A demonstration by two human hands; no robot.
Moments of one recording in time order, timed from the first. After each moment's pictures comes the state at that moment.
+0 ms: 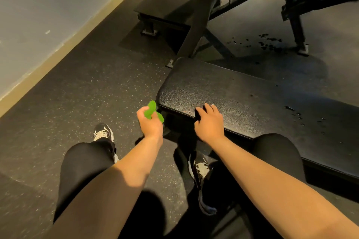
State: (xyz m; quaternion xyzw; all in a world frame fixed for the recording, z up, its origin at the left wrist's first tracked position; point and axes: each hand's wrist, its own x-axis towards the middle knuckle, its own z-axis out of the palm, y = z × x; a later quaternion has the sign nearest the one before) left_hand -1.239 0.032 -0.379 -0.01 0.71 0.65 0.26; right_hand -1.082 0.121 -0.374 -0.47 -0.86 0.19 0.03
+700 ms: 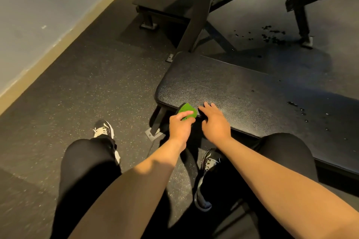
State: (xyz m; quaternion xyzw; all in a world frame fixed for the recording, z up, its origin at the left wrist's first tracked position) left_hand -1.168 0.057 -0.393 0.12 0.71 0.55 0.42; right_hand -1.059 0.125 -0.381 -0.47 -0.83 0.29 0.07
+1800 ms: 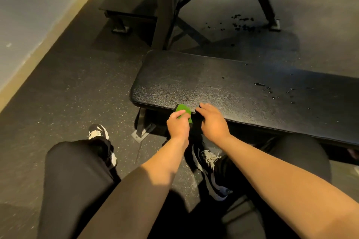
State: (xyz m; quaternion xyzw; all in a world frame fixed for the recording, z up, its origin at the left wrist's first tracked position) left_hand -1.092 0.075 -0.384 0.04 0.72 0.54 0.42; right_hand -0.979 0.125 -0.389 -0.48 -0.83 0.26 0.10
